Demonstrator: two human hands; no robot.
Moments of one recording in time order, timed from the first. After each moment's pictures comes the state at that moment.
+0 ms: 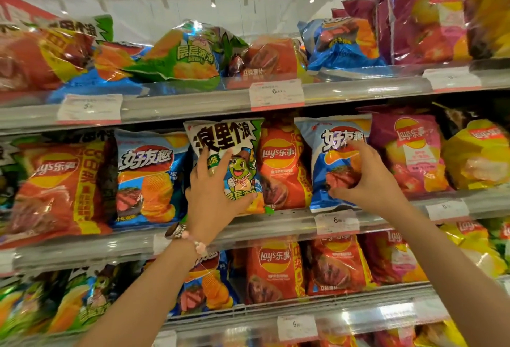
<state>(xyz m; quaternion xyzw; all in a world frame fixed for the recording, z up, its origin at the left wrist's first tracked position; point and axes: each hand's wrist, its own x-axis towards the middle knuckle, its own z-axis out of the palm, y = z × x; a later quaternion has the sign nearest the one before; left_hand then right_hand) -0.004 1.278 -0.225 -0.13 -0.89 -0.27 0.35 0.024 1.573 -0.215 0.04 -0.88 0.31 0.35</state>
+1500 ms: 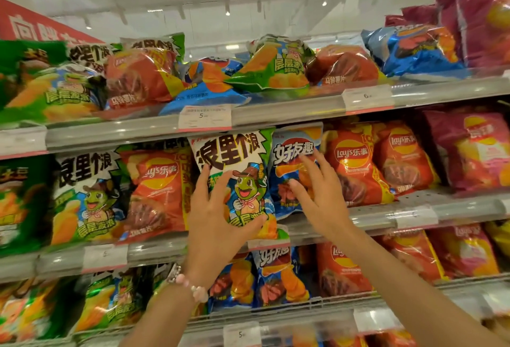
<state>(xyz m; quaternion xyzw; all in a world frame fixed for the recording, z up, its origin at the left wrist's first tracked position) 0.068 1.119 -0.220 -0.16 -0.84 -0.36 0.37 0.031 1.323 -0.222 0.13 -0.83 0.36 0.40</state>
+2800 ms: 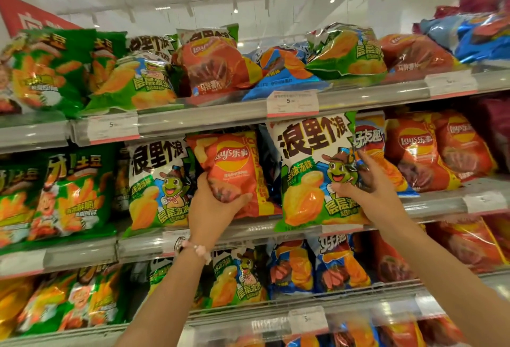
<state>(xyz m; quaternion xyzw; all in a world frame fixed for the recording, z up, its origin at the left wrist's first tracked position) 0.006 0.955 -0.228 -0.03 -0.84 -0.47 0.28 0.065 1.232 -0.221 0.07 -0.70 0.67 0.26</state>
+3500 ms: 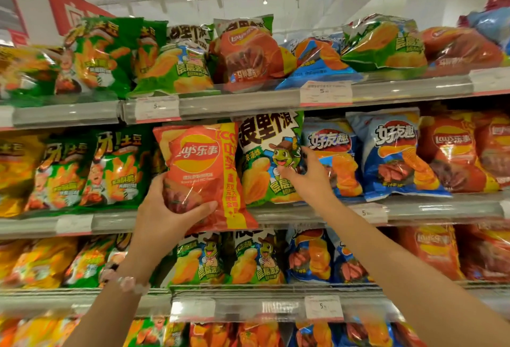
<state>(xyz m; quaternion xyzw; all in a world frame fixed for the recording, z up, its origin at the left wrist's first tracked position) 0.103 0.853 -0.222 -0.02 -0.81 -0.50 0.31 0.002 1.109 -0.216 0.11 -0.76 0.59 0.23</state>
